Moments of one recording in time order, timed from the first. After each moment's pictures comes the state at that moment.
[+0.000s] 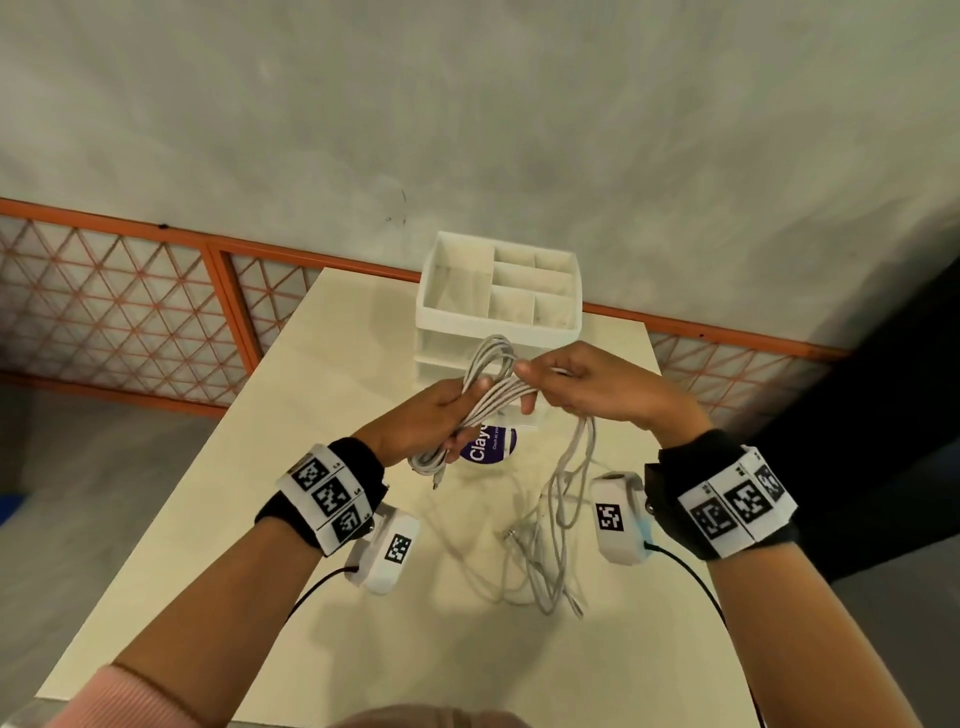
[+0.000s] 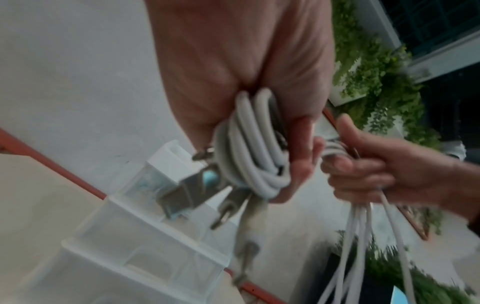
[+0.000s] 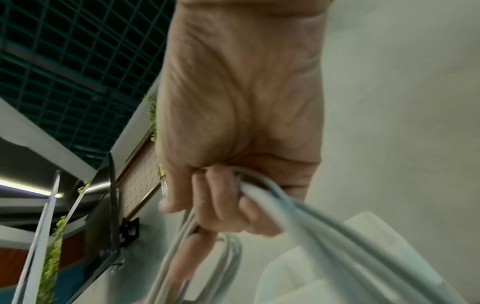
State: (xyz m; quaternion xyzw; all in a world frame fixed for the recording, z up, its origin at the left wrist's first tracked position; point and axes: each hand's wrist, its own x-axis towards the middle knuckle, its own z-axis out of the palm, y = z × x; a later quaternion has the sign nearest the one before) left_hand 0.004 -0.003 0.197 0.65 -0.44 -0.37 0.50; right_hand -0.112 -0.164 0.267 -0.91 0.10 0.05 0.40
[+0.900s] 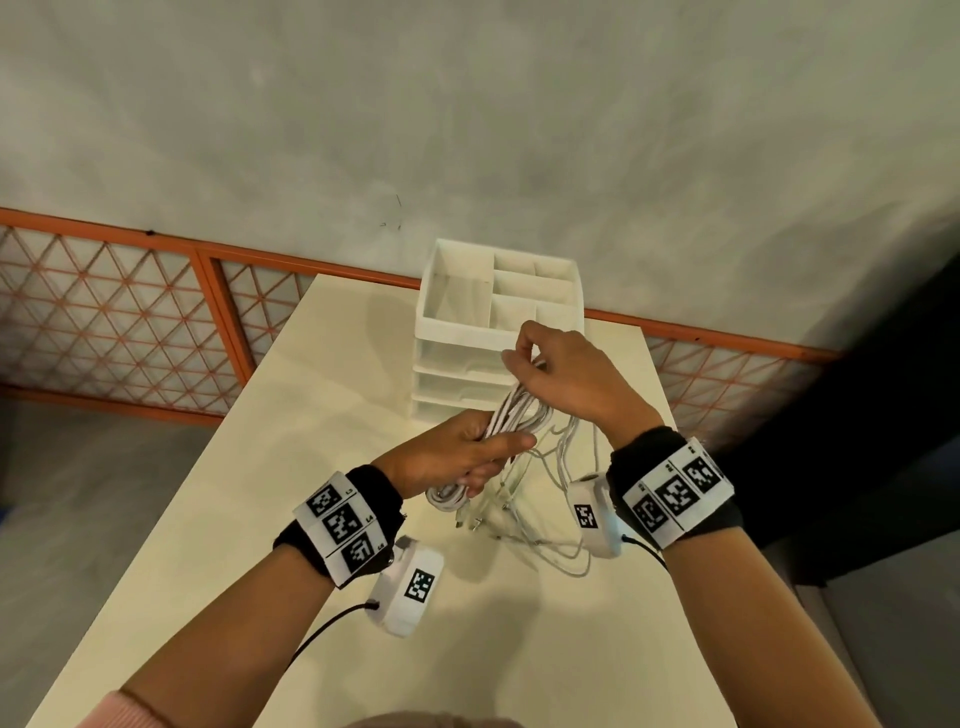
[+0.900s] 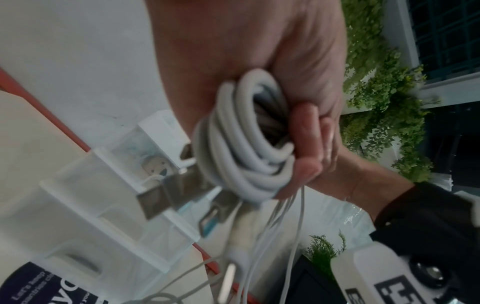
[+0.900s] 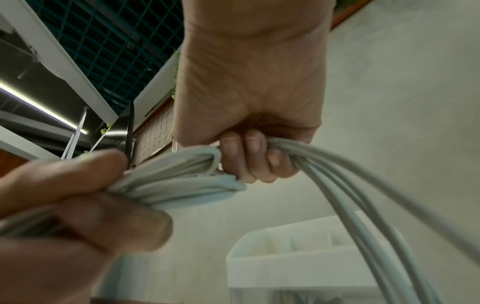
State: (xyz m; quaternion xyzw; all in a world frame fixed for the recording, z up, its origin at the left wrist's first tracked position) left_hand -0.008 -0.007 0.198 0.60 -0.43 -0.46 0.48; right_hand -0.073 -0.158 0.247 -0.95 0.20 -0.10 0.21
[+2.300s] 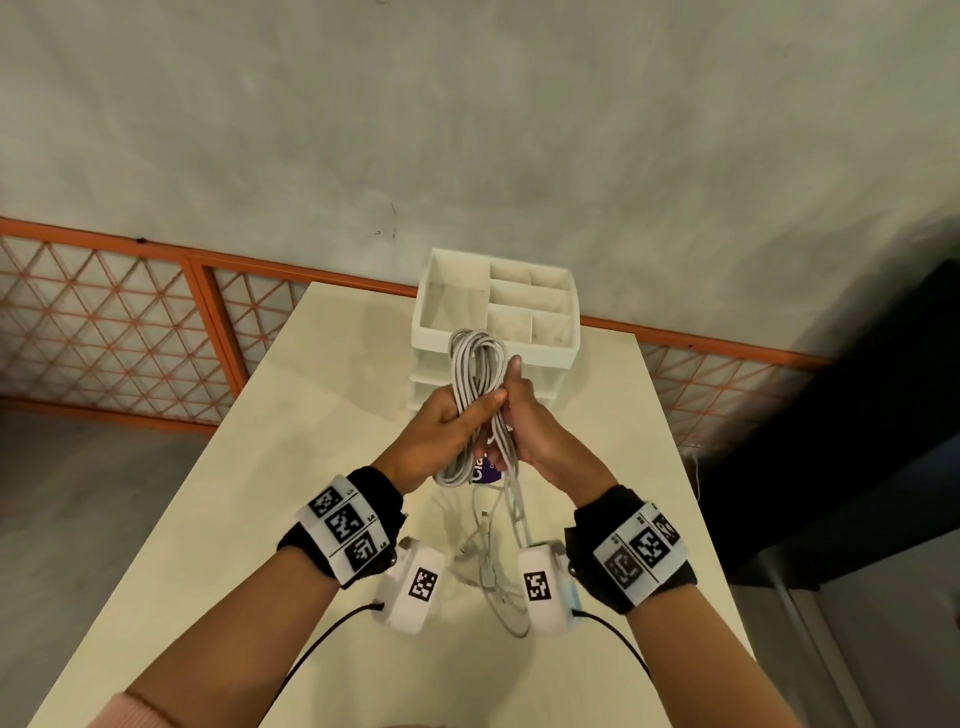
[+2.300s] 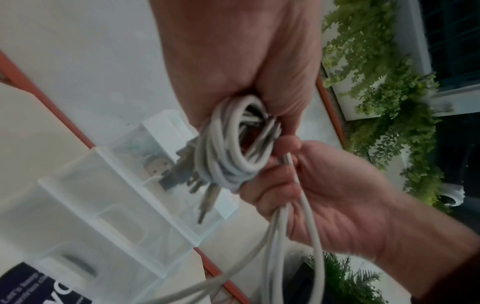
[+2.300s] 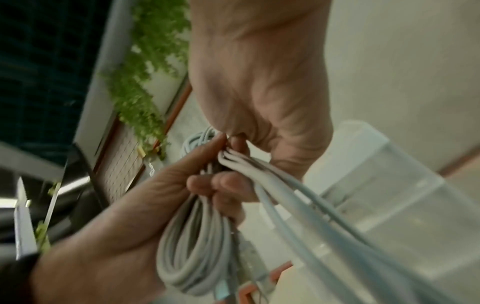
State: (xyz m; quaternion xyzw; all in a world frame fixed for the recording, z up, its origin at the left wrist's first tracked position) left_hand 0.008 -0.018 0.189 0.60 -0.41 -0.29 0.62; right_hand -0.067 -0.123 0.206 -0.74 0.26 -0.04 0.62
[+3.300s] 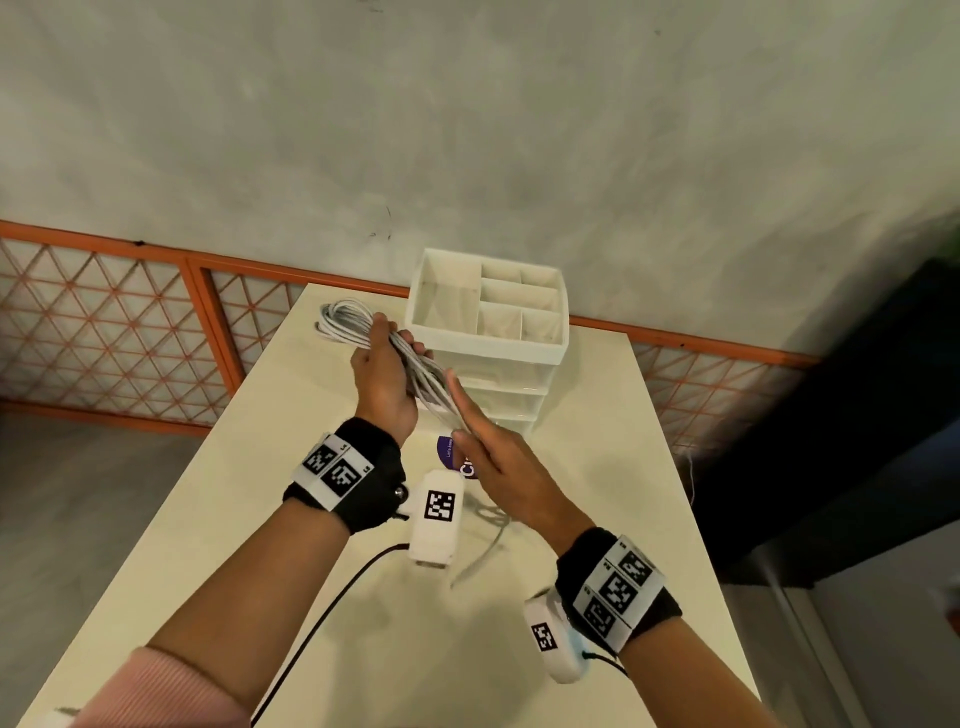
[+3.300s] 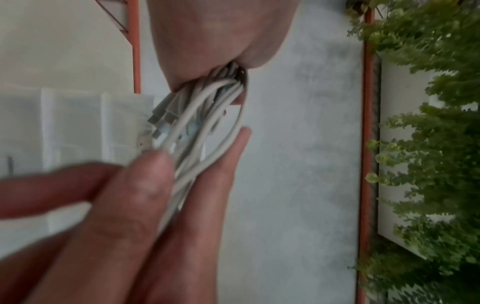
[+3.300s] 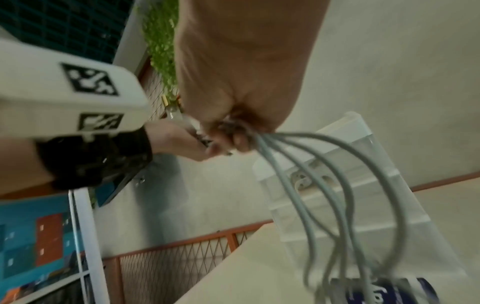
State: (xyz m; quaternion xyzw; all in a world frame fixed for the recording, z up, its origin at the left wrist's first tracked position) left_hand 0.039 -0.037 0.211 0.38 0.04 -0.23 0.90; right_hand -0.097 -0.106 0.171 -0.91 0.05 -0.12 0.40
